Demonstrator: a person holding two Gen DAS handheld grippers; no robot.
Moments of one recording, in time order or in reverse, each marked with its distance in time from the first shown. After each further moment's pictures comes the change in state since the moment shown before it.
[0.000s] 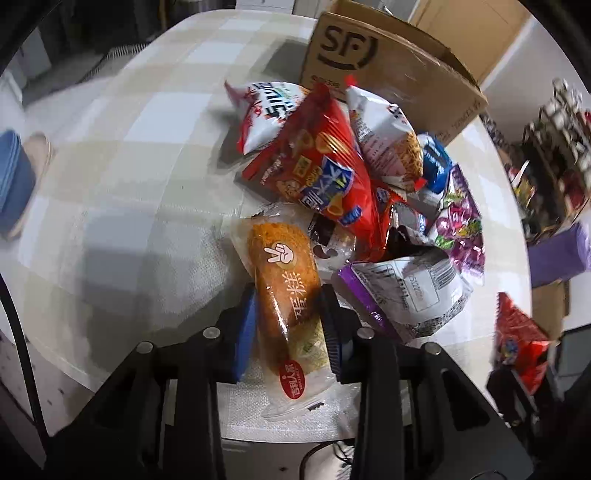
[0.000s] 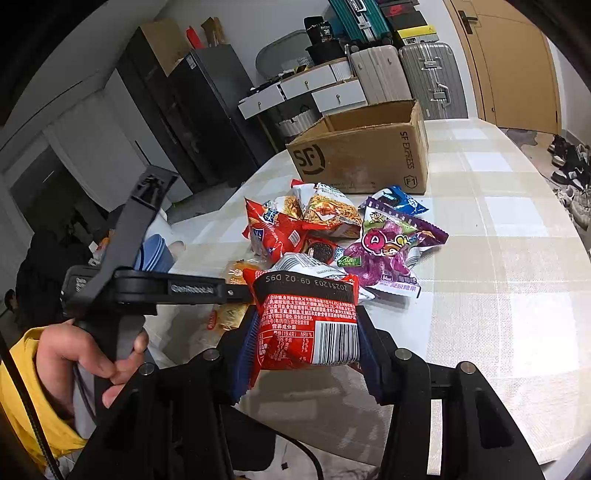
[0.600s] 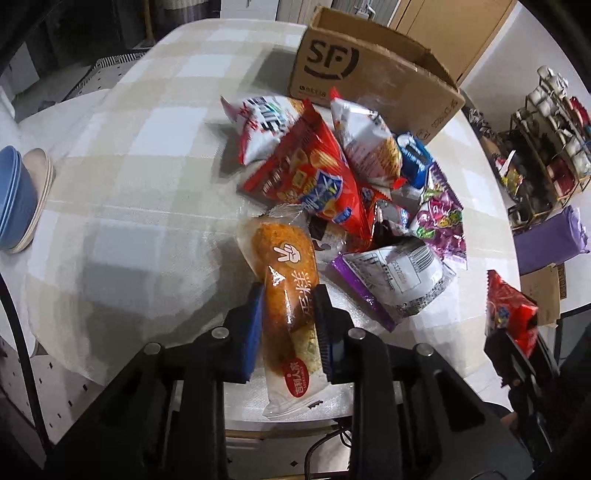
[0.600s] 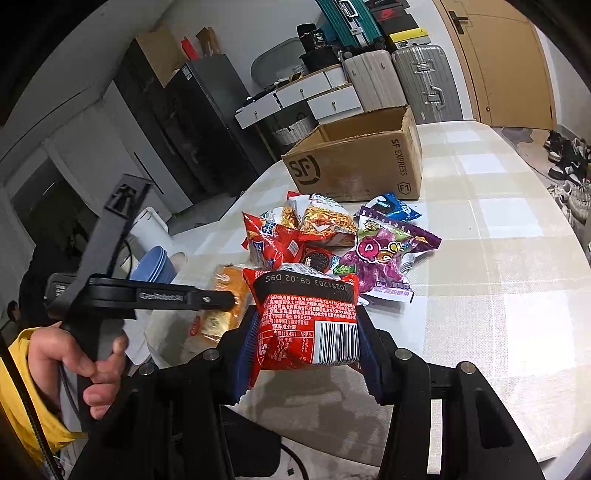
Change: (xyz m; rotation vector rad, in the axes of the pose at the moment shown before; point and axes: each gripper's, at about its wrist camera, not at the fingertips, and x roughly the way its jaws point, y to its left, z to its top) left arm -0.031 0.007 0.000 0.040 -0.007 -0.051; right arm -0.007 -0.005 0.002 0.032 -0.029 0.002
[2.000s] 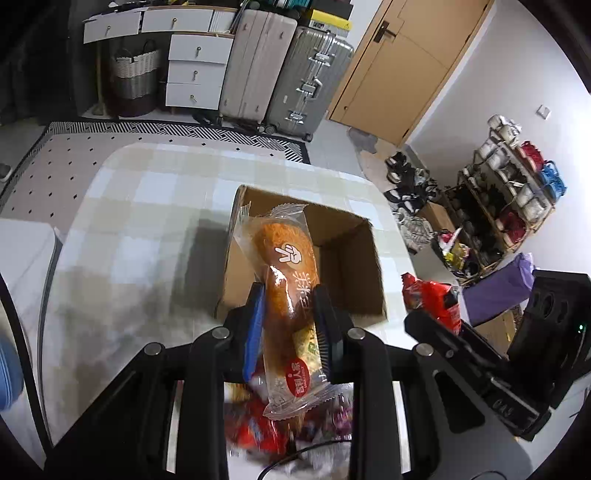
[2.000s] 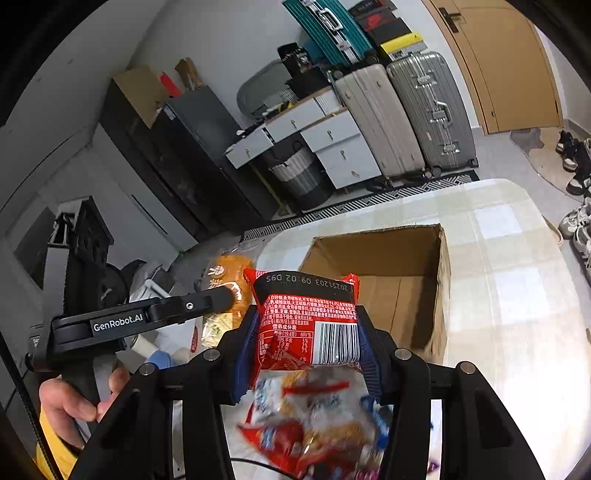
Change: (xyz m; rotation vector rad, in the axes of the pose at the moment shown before) left arm -0.066 -0.055 0.254 0.071 -0.208 -0.190; right arm 0.074 -0.035 0.240 0.115 -0.045 0.065
